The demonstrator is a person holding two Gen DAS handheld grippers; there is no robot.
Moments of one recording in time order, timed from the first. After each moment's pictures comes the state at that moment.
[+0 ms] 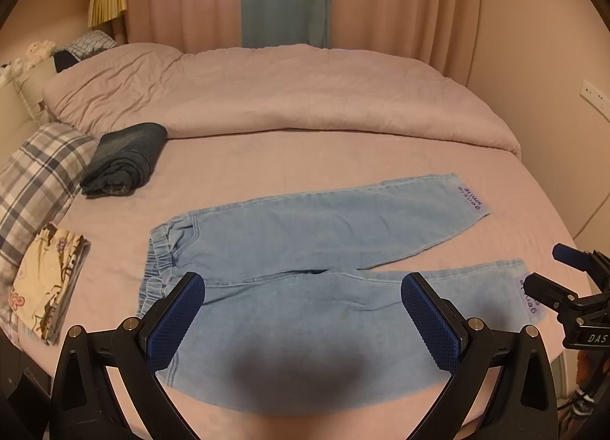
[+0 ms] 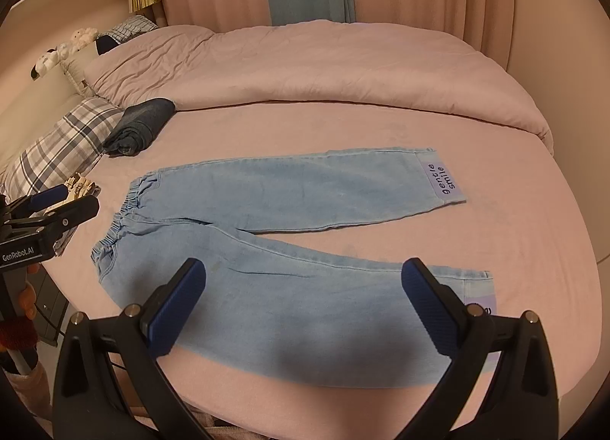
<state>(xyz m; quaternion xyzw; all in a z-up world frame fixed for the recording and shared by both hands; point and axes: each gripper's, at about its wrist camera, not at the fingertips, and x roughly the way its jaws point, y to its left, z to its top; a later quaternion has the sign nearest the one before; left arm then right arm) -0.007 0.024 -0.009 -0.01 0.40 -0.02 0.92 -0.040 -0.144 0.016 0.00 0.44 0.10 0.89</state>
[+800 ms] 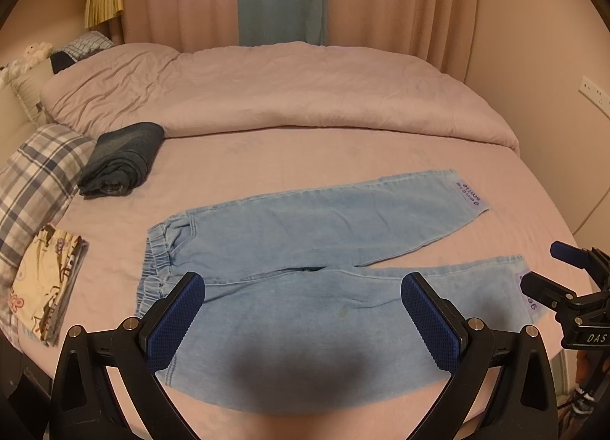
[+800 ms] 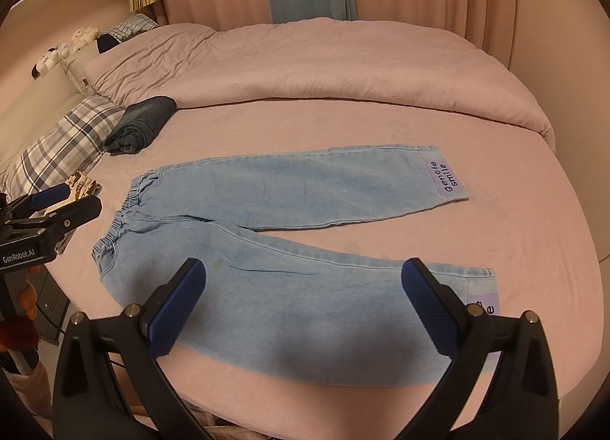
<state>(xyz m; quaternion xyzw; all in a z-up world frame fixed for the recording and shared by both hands) -0.008 0.022 -0.010 -0.01 0.40 -0.02 0.92 -0.040 -0.143 0.015 0.00 0.44 0.10 0.89</state>
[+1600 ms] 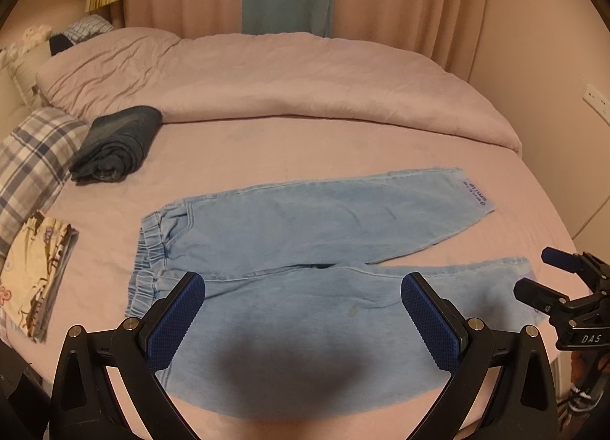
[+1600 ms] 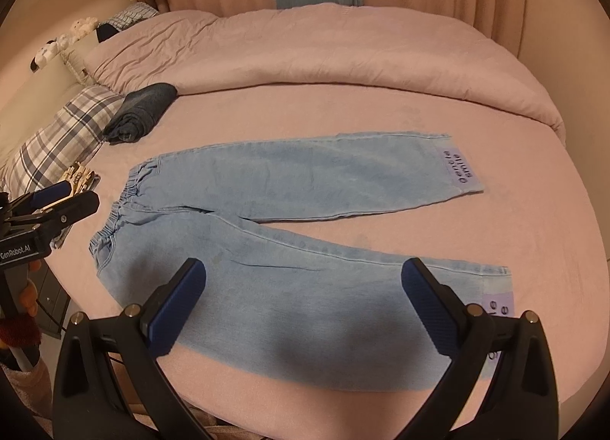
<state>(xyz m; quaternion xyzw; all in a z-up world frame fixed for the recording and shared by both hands) 0.008 0.042 -0.034 -0.03 0.41 -0.03 0.91 -0.023 -0.132 -0.006 -0.01 0.47 0.11 0.88</state>
